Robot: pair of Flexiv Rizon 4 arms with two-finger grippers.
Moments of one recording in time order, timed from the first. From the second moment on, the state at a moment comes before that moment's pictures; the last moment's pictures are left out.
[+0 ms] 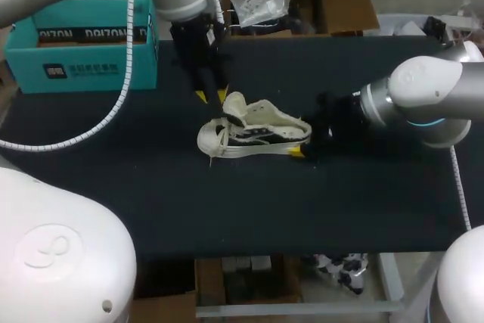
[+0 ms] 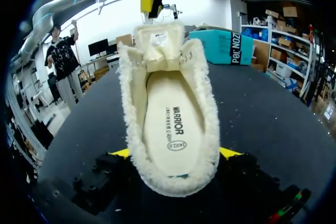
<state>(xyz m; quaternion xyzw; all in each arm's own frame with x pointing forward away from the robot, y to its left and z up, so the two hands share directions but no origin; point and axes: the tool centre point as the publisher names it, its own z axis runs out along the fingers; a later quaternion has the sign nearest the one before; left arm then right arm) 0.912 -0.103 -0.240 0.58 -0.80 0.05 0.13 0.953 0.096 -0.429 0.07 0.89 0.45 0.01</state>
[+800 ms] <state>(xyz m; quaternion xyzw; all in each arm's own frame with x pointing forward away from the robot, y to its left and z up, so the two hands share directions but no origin) 0.902 -0.133 -0.225 0.25 -0.96 0.01 0.13 0.953 0.096 -0.429 0.07 0.89 0.45 0.01</state>
